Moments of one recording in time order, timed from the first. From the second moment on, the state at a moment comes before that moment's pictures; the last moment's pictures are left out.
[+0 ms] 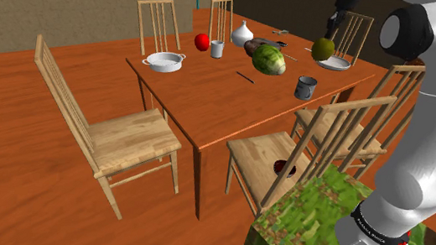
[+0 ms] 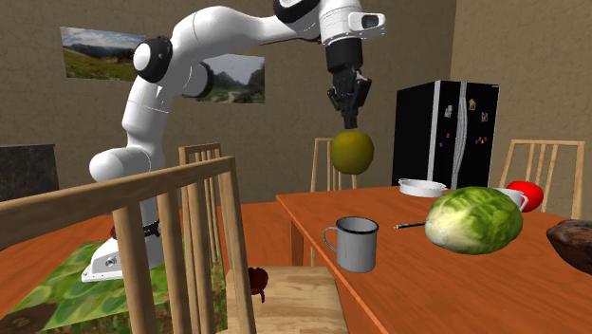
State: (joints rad) arm -0.36 0.36 -0.48 -1.18 0.25 1.61 -0.84
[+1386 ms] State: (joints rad) arm -0.32 0.31 -0.48 -1.54 0.24 1.92 -0.86
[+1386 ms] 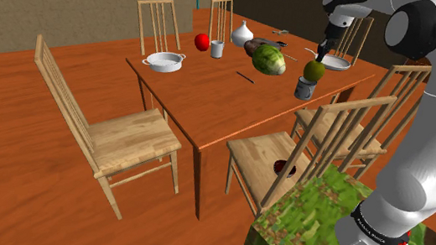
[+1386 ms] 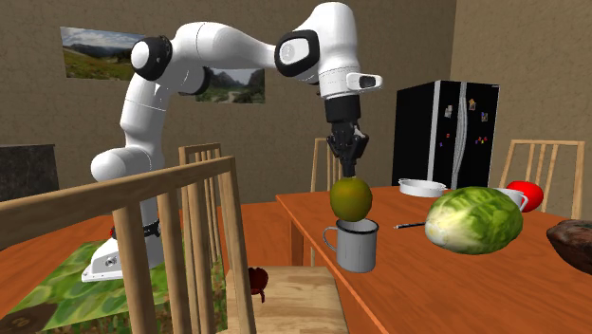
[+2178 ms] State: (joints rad) arm -0.32 0.31 -0.48 -1.56 0.24 1.94 -0.87
